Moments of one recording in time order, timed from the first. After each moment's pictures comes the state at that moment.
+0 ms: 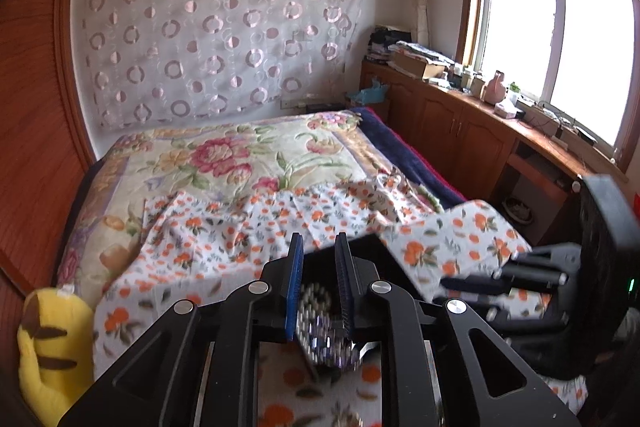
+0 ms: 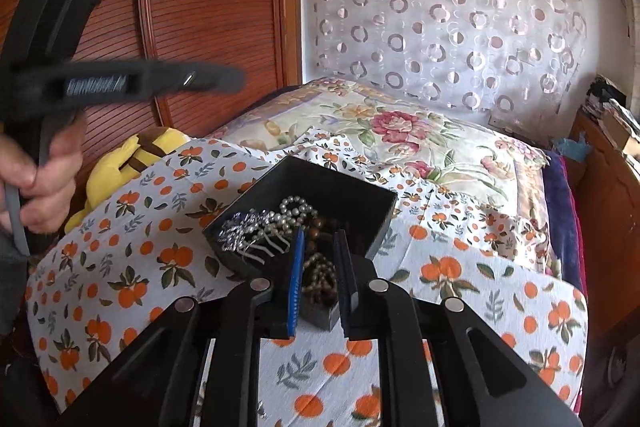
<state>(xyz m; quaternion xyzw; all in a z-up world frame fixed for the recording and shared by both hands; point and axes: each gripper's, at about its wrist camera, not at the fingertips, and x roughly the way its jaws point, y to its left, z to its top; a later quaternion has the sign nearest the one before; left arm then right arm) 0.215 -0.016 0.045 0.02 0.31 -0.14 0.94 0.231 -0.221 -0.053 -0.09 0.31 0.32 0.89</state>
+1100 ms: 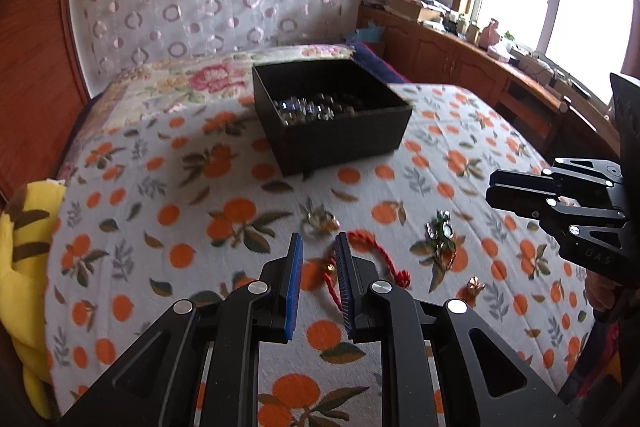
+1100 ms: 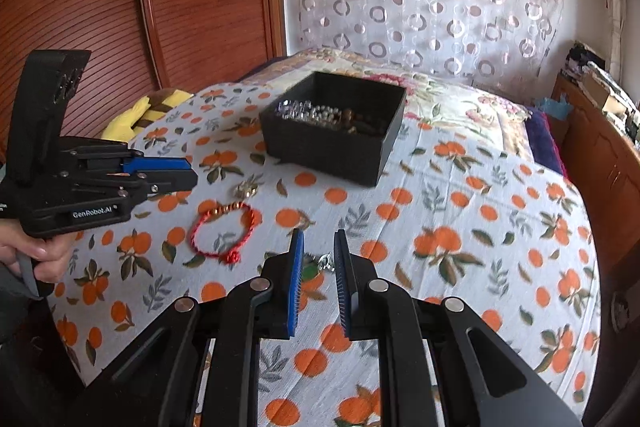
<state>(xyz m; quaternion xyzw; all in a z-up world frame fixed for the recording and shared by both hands) 0.099 -0.014 -0.062 0.02 0.40 -0.15 0.91 0.123 -0.237 -0.096 -0.08 0.36 0.28 0.89</state>
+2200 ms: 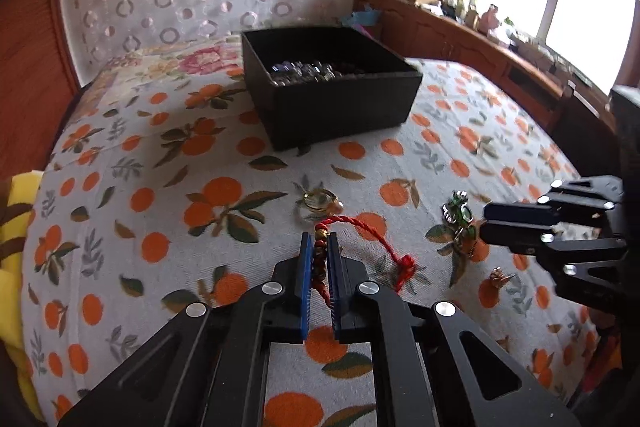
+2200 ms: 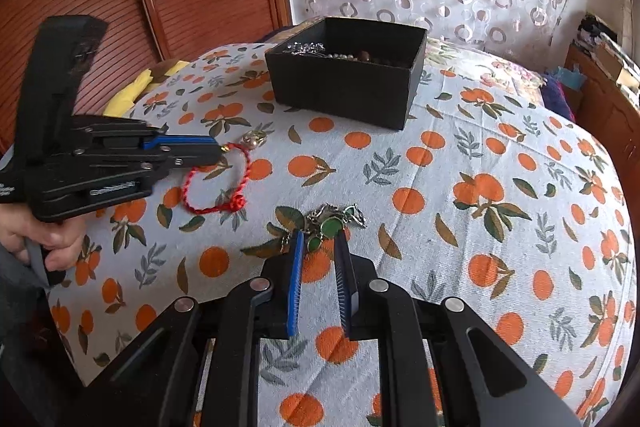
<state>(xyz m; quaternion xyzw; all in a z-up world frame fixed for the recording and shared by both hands) 0.111 -0.014 -0.084 0.02 0.41 -0.15 0.90 0.129 -0.226 -0.135 -0.07 0.41 0.29 0.86</state>
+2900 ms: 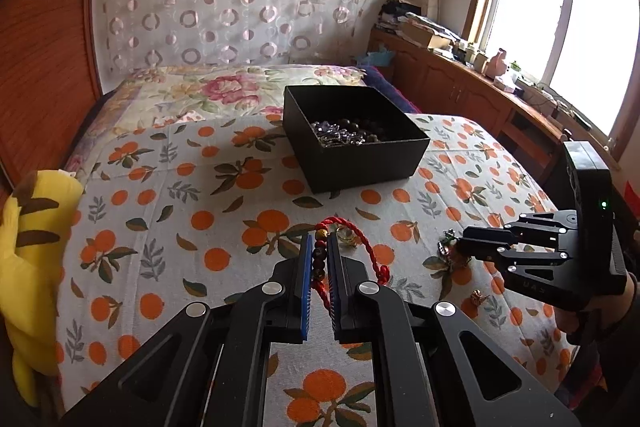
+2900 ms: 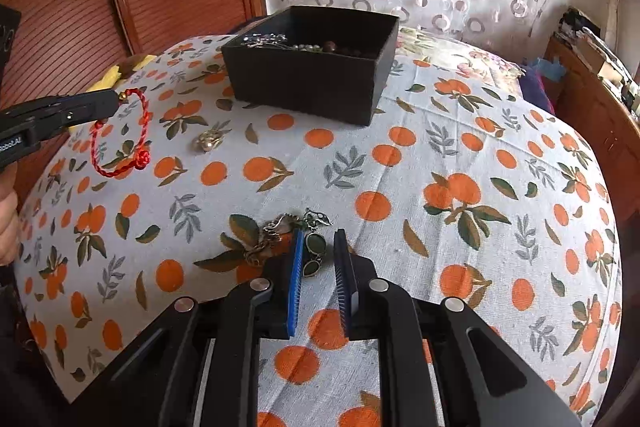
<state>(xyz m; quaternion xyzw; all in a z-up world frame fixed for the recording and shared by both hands) 0.090 0.017 -0.045 -0.02 0.36 -0.13 0.92 0.147 -0.230 -0.141 -0.09 0.42 0.24 0.87</state>
